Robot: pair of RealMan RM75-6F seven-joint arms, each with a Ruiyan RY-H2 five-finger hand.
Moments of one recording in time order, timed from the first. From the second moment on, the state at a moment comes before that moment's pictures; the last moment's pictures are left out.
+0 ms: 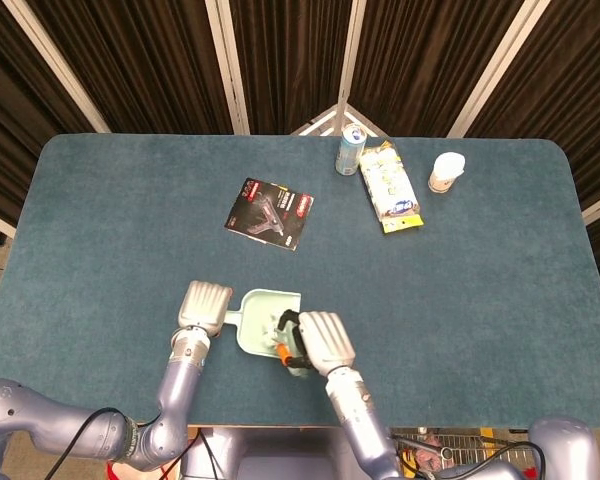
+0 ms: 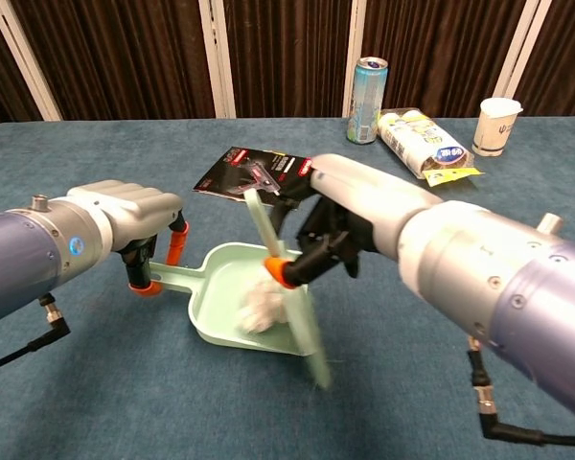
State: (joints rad) left arm -0.92 -1.74 -0.21 -1.76 0.39 1.38 1.18; right arm 0.65 -1.89 0.29 -2.01 -0.81 1.34 -0.71
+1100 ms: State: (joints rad) left arm -0.93 -1.73 -0.20 -1.82 0.38 1.44 1.18; right arm 0.61 -1.79 0.23 -1.96 -0.84 1.41 -0.67
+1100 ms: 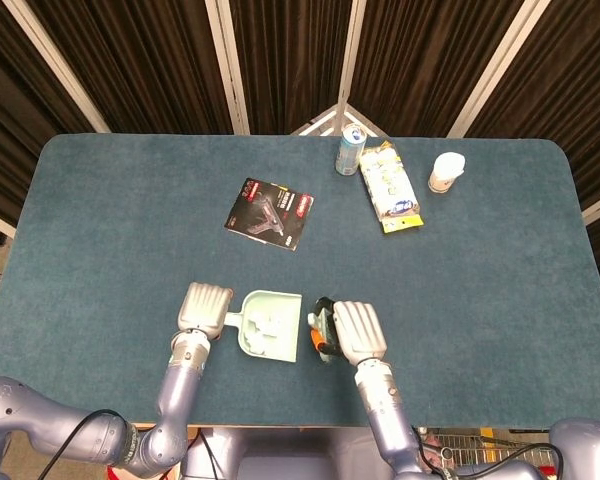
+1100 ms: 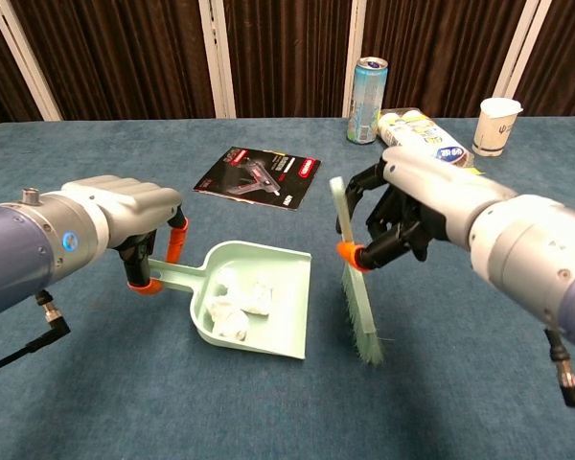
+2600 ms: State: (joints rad) left arm -0.92 -1.77 -0.20 -1.78 0.41 1.44 1.14; right arm 0.66 -1.91 0.36 -2.05 -0.76 1.47 -0.62
